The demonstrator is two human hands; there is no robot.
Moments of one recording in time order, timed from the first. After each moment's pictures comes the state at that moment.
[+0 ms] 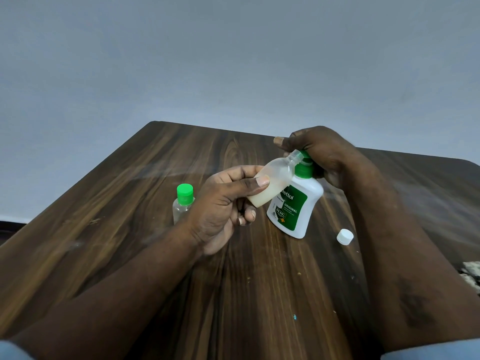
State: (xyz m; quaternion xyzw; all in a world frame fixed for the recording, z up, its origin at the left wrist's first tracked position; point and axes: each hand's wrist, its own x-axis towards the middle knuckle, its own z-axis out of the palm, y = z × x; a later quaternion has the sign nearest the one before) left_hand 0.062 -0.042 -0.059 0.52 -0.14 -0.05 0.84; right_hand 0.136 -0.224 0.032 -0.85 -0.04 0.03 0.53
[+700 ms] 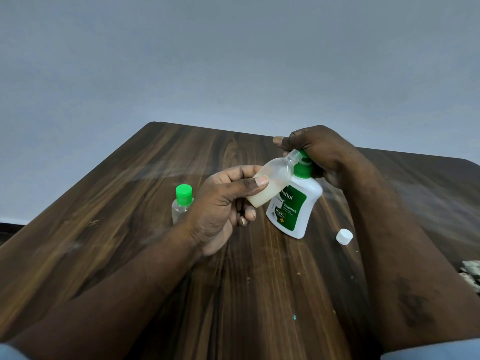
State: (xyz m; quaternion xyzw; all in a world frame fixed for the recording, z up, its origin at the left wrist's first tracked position) left_hand 0.064 -0.041 -0.060 0.52 -0.14 -0.06 0.84; right_hand 0.136 -0.224 0.033 -0.85 -0.04 0.02 0.53
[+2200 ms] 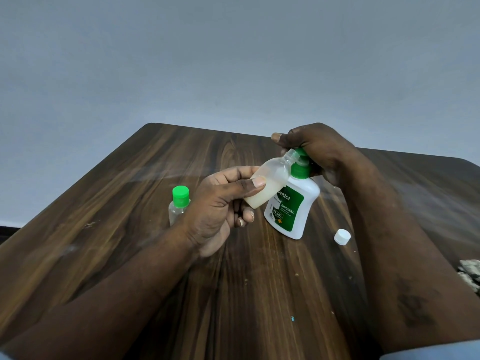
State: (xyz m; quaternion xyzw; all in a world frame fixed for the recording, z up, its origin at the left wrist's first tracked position) left_hand 0.062 -0.042 -0.057 0.52 -0.14 -0.05 0.84; right_hand 0.134 -0.223 0.036 -0.86 -0.05 0.02 0.51
